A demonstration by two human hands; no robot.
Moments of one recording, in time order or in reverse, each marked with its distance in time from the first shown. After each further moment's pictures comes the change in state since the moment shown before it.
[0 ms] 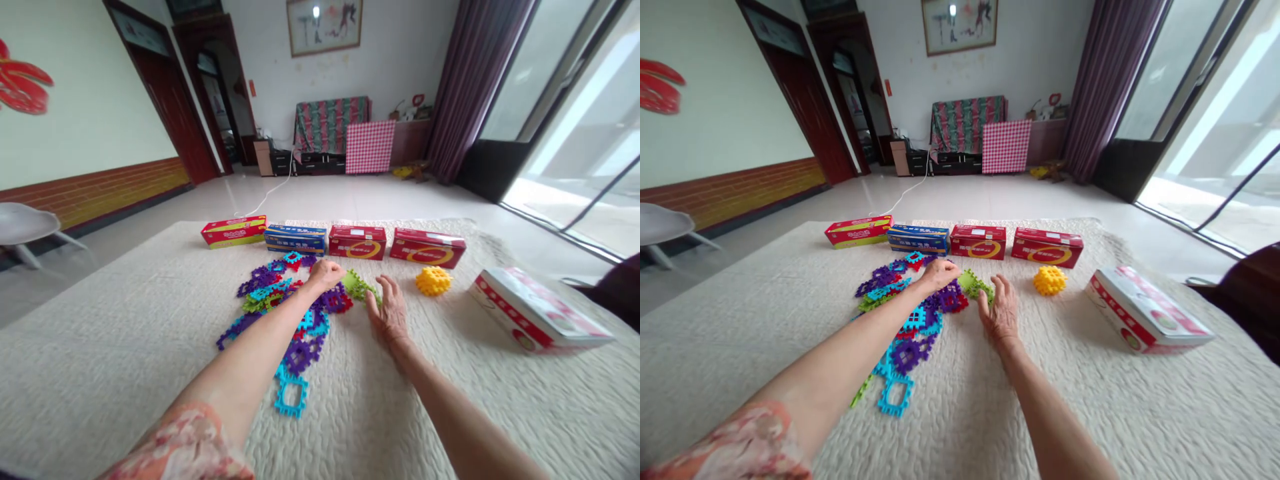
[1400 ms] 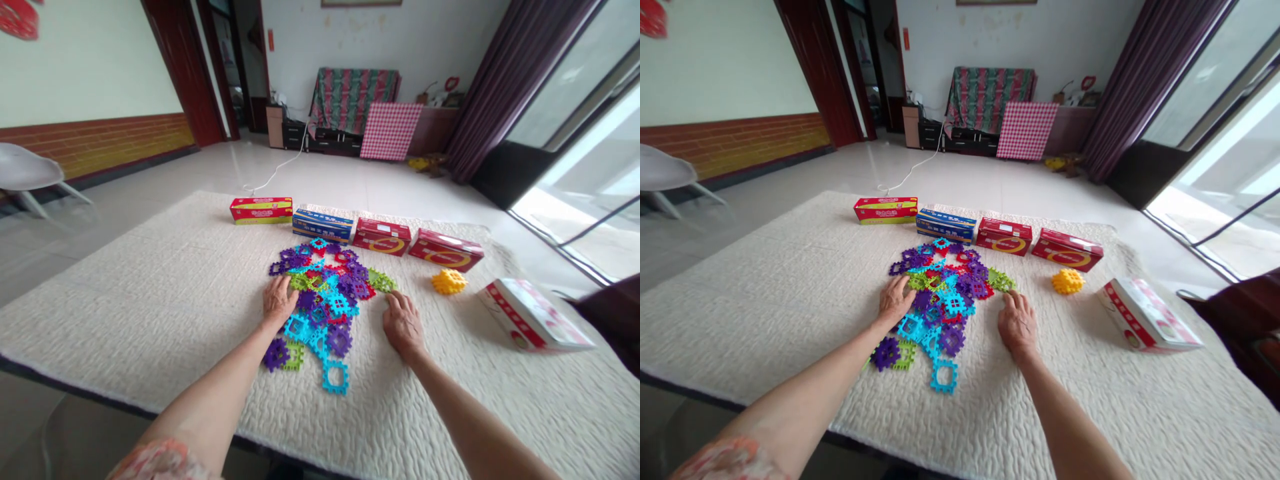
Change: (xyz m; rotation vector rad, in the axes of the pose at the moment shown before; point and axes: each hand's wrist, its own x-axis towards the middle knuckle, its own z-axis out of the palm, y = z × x) left_hand -0.136 -0.184 -0.014 0.103 0.414 -0.096; right_hand -0.035 -0.040 -0.022 -0.411 -0.361 -0.014
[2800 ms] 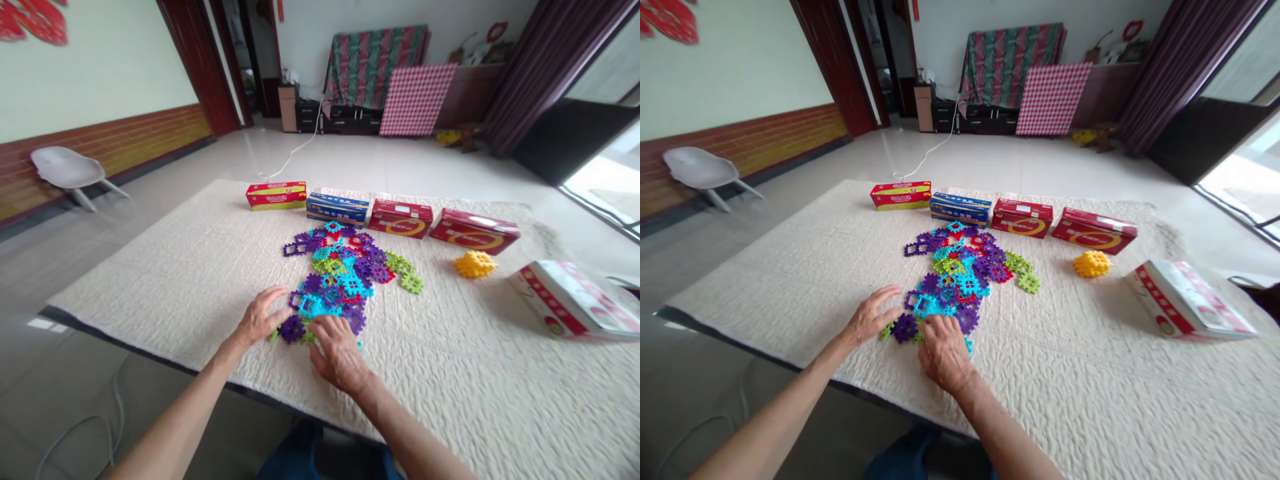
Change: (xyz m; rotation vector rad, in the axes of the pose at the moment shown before) left_hand -0.074 -0.020 -0.111 -0.208 -0.268 0.109; right_hand -0.078 -0.172 -0.053 0.483 -0.227 -0.518
